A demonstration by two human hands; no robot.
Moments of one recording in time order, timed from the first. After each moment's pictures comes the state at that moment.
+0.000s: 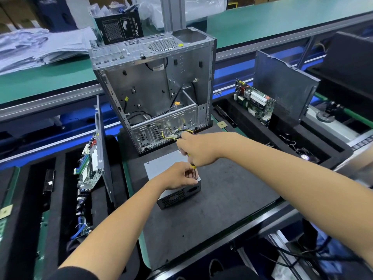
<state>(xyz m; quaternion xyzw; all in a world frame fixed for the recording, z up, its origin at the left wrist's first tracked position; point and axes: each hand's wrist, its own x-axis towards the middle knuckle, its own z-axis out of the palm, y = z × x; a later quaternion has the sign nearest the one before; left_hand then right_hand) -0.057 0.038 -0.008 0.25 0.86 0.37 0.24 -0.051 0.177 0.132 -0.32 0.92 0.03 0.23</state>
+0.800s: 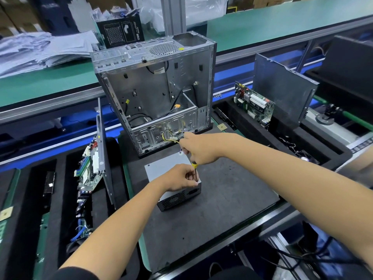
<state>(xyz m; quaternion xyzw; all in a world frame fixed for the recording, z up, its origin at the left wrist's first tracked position) -0.057 0.039 -0.009 0.23 0.86 0.37 0.24 -0.064 0.183 0.124 -0.33 0.92 0.01 0.20</state>
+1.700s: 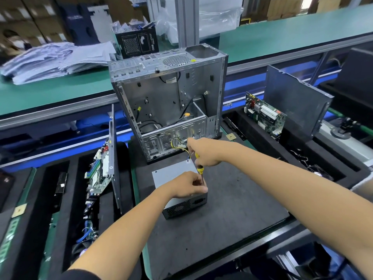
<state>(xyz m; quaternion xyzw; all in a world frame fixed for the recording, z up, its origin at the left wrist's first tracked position) -0.058 0.042 0.000 0.20 0.87 0.36 0.27 -0.090 0.180 0.108 -0.25 0.94 -0.11 0.21</state>
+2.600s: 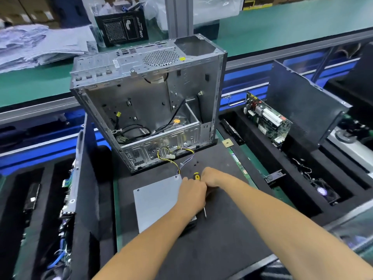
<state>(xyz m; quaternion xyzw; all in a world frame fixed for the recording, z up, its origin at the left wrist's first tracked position) -0.110 0.121 -0.044 0.20 0.97 -0.06 0.10 -0.168 0.220 -0.037 0.01 0.91 -0.23 0.34</state>
